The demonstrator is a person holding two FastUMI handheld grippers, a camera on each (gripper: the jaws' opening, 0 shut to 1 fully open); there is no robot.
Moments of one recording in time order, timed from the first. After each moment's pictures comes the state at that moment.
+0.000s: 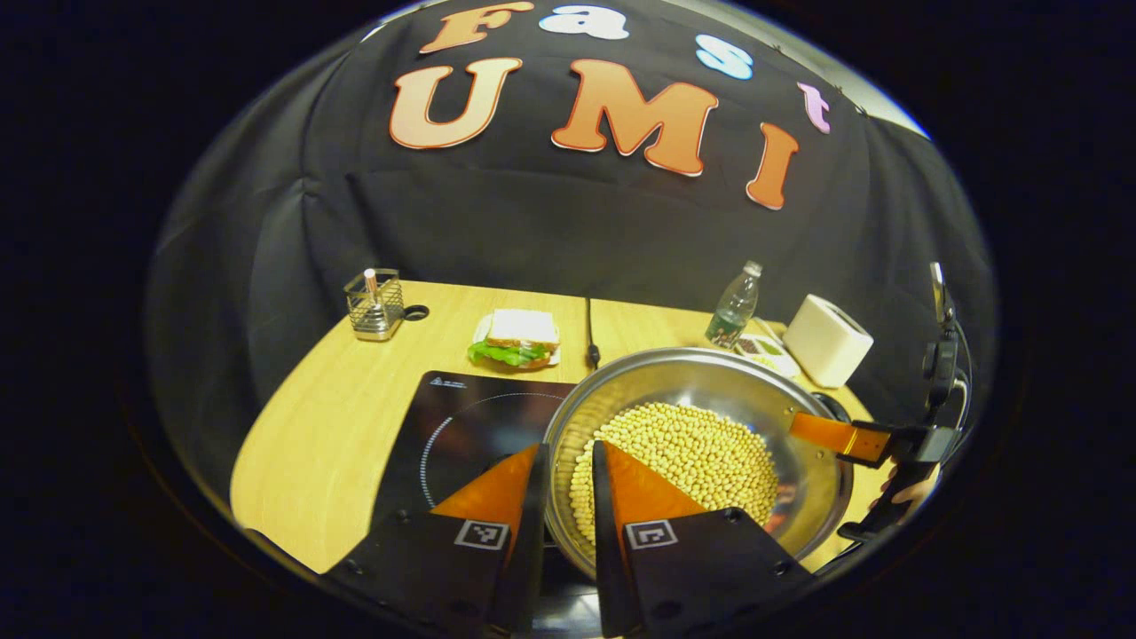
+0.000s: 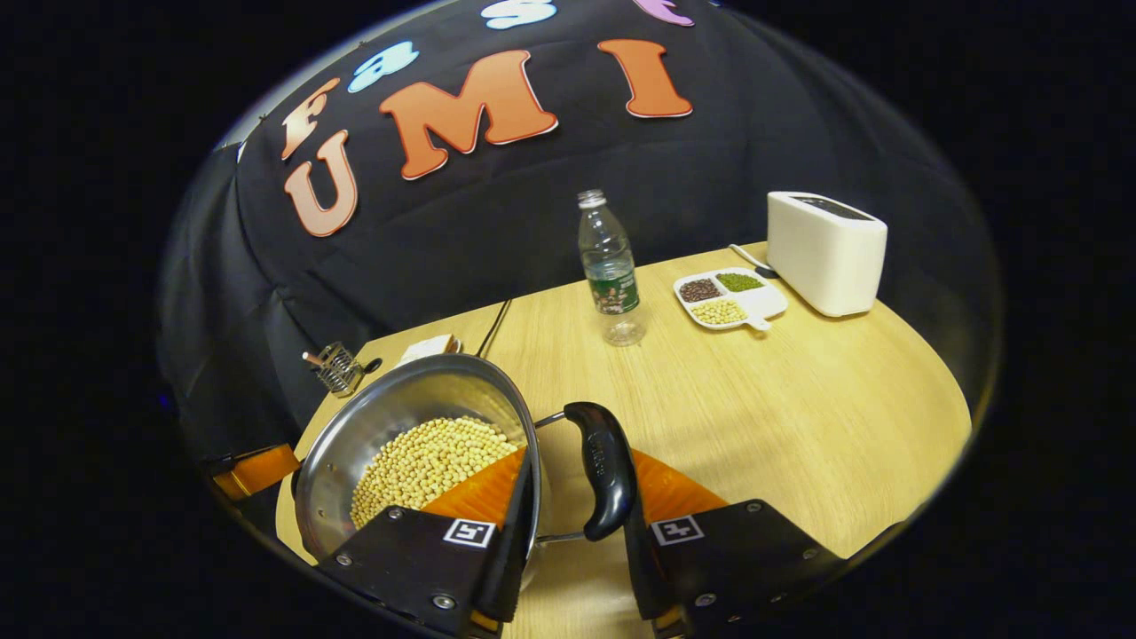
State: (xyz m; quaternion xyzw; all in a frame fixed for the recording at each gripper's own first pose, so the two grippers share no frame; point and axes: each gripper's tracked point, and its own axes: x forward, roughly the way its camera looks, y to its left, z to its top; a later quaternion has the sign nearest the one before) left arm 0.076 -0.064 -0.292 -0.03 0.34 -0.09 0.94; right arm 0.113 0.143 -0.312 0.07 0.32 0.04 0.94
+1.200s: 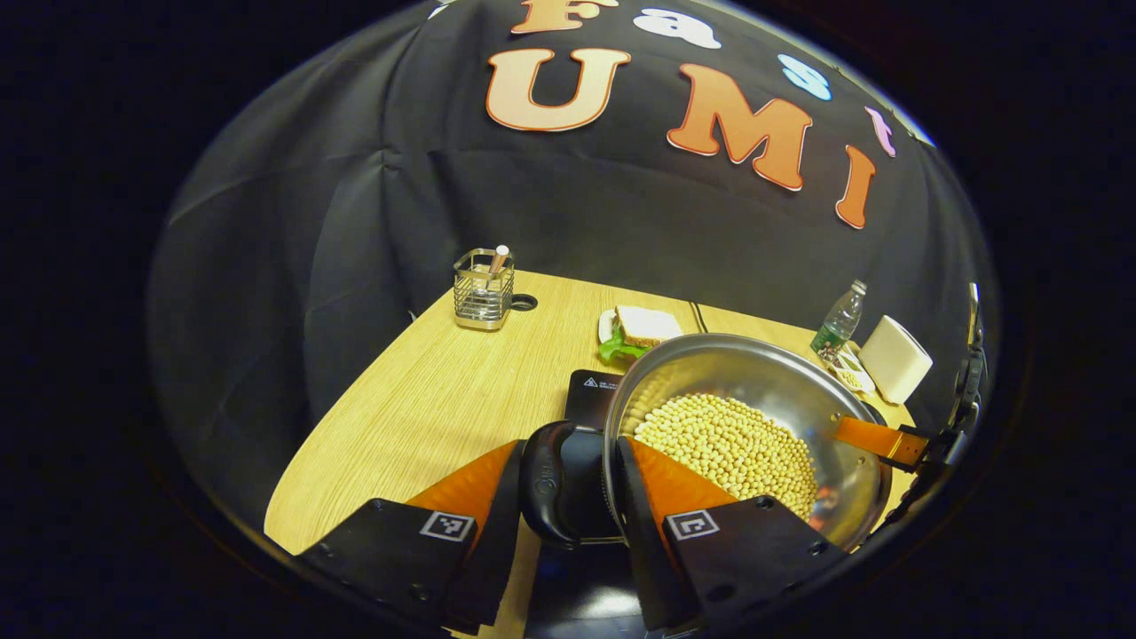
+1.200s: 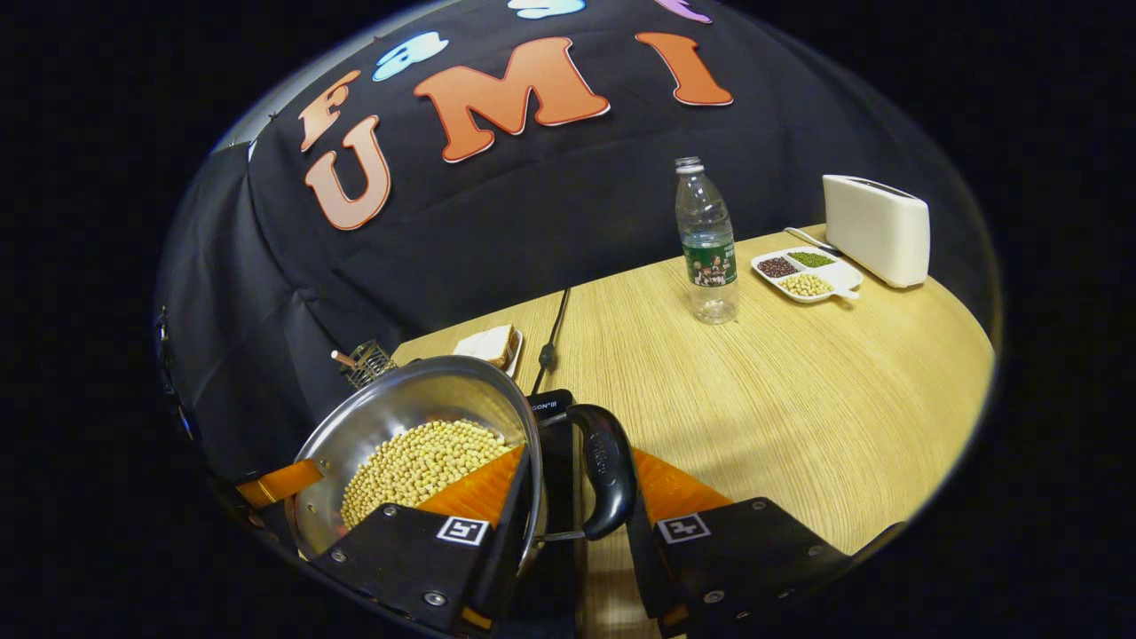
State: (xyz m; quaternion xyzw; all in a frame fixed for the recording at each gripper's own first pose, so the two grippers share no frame) left arm 0.103 0.071 -0.341 -0.08 0.35 -0.01 0.93; right arm 0.128 0.247 -0.348 0.10 0.31 0.06 0.94
